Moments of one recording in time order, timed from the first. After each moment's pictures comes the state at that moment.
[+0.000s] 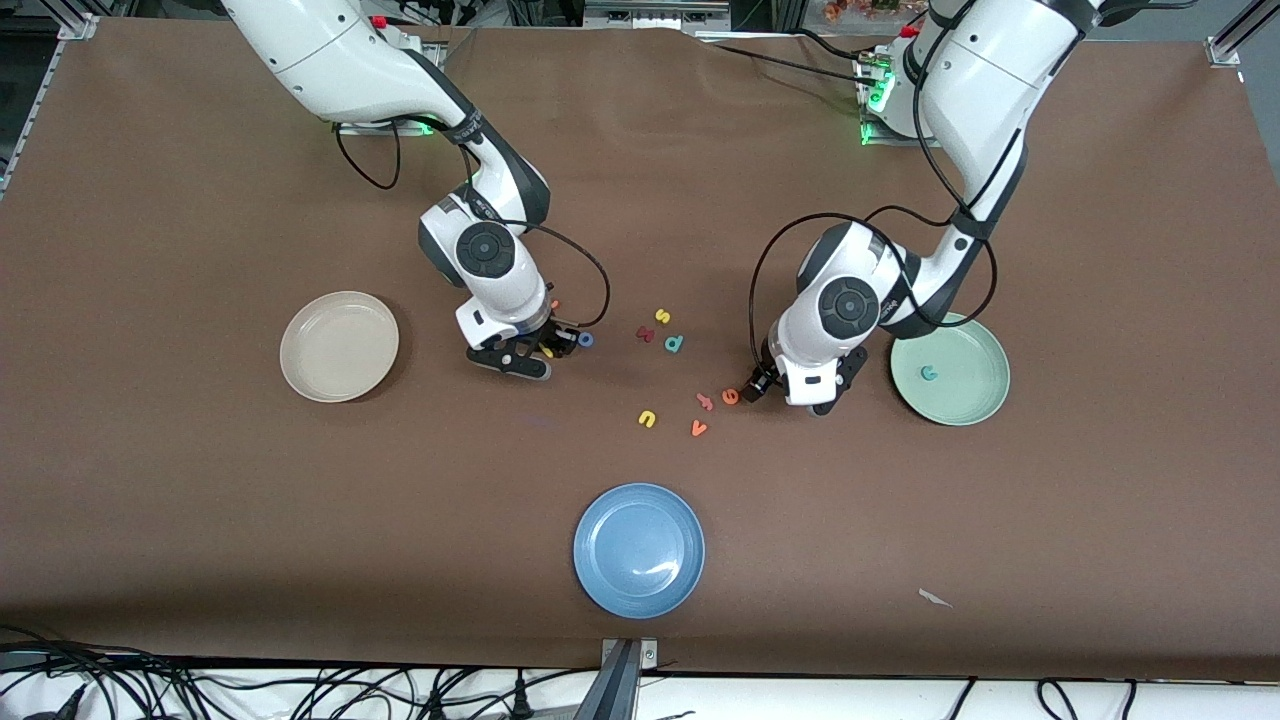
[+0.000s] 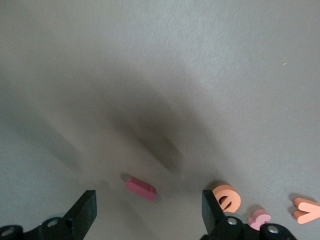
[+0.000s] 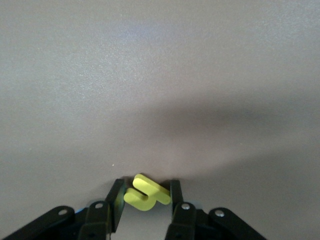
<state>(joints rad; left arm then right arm) -0.22 0.64 -0.29 -1.85 0.01 2.43 -1.41 0.34 0.63 0.27 -1.91 -0.23 2.55 1.00</state>
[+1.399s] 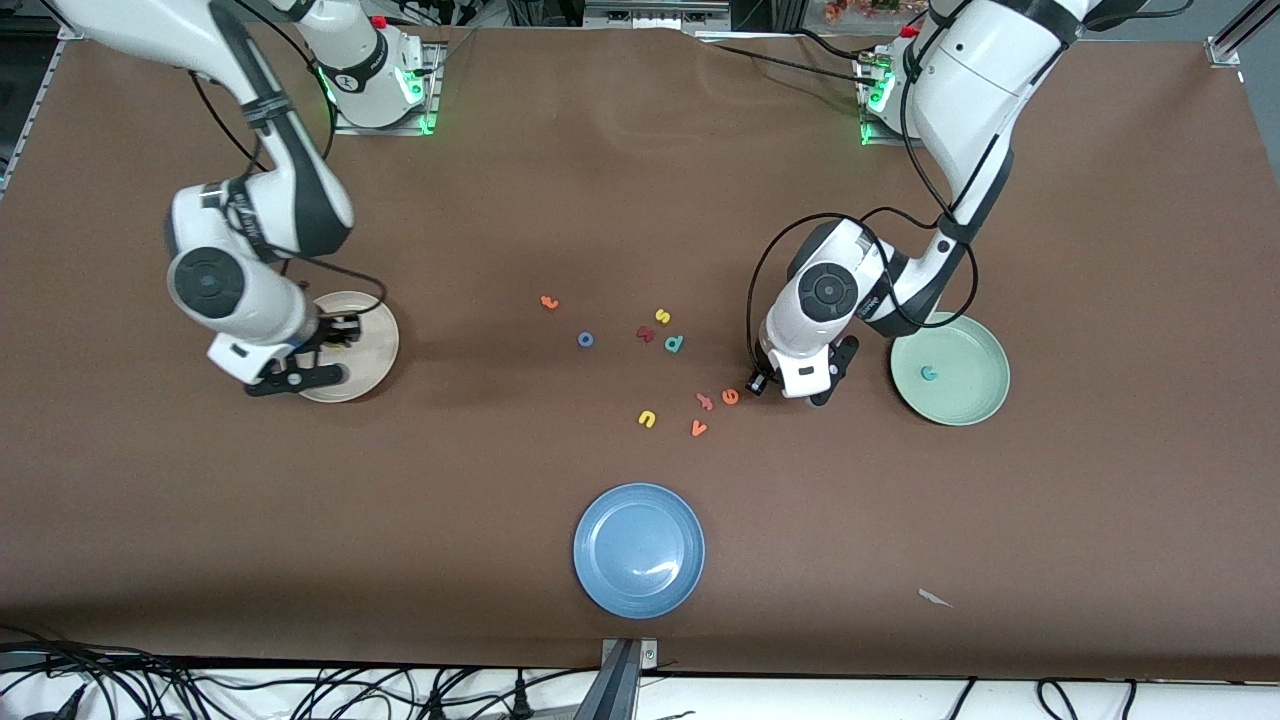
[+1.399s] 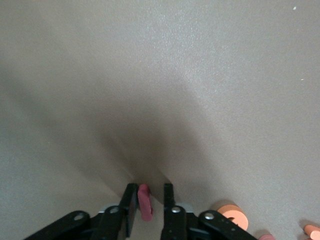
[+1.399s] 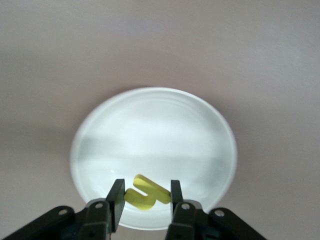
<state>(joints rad) -0.23 0.65 -0.29 -1.88 0.15 2.50 -1.60 -0.11 0.33 0.20 -2.03 -0.23 2.17 0.01</state>
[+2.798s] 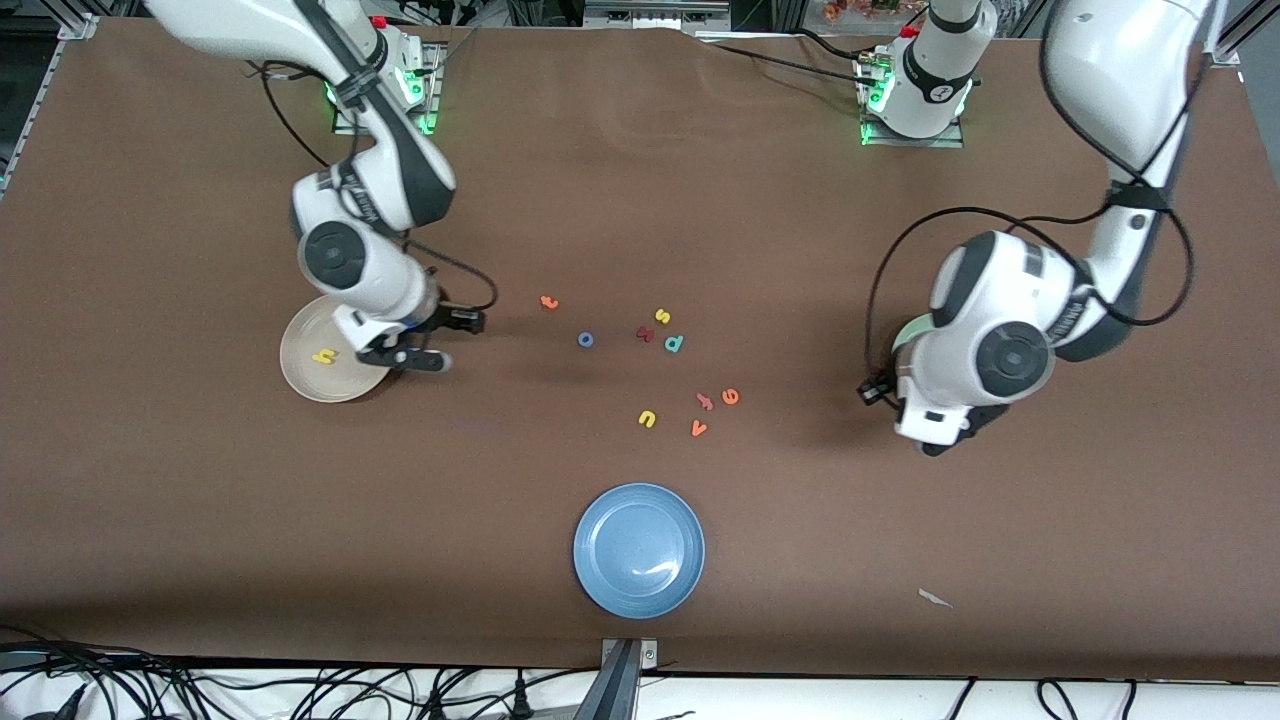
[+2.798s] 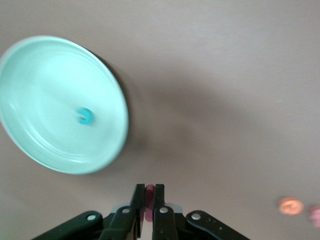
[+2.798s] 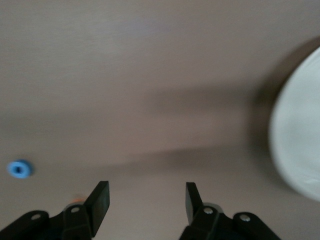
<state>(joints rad) 0.07 0.55 -0.32 -1.61 0.09 1.83 -0.76 0.11 0.37 0.35 -2.04 -0.04 2.31 0.64</state>
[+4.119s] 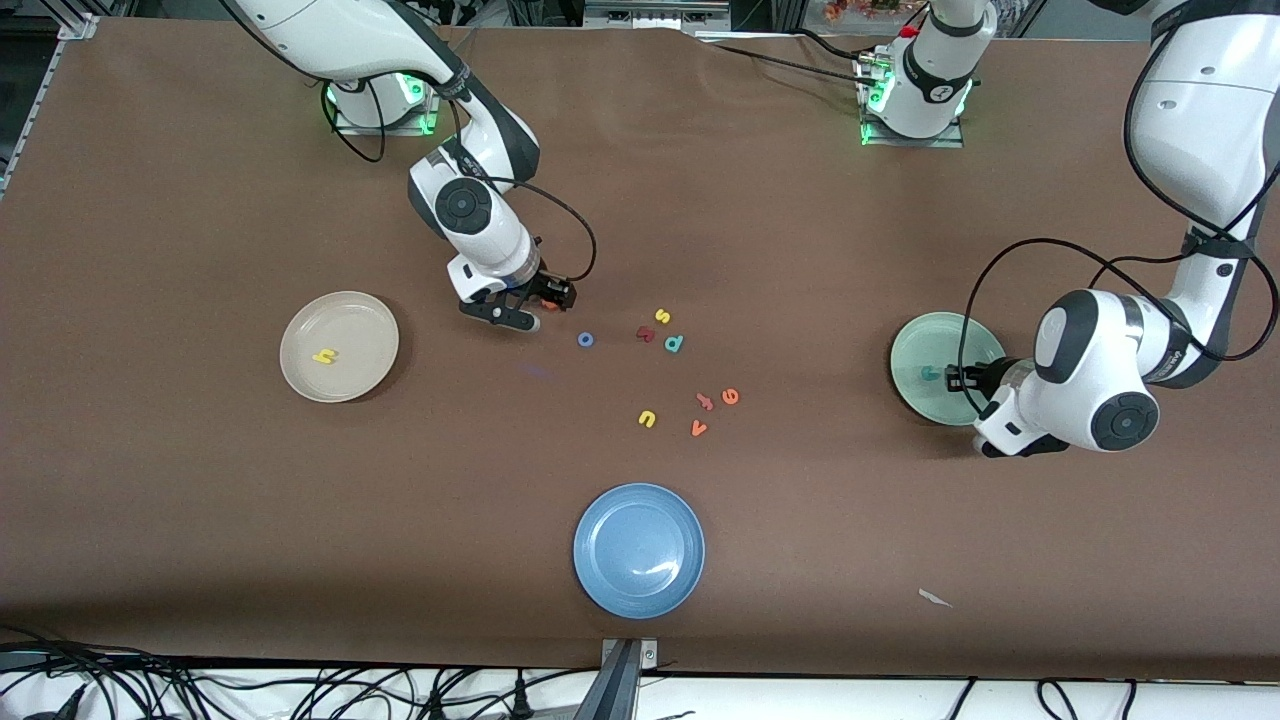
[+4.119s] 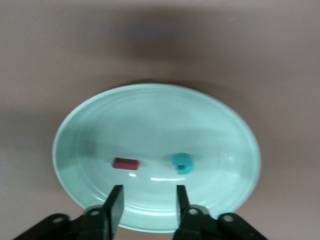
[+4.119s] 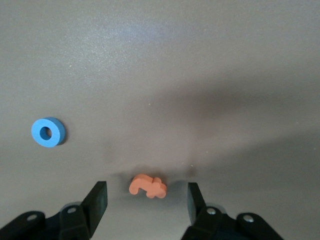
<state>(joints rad) 0.29 0.67 -0.36 -1.62 0.18 1.80 -0.23 0.28 0.48 0.36 -2.18 -0.06 2.65 0.95</state>
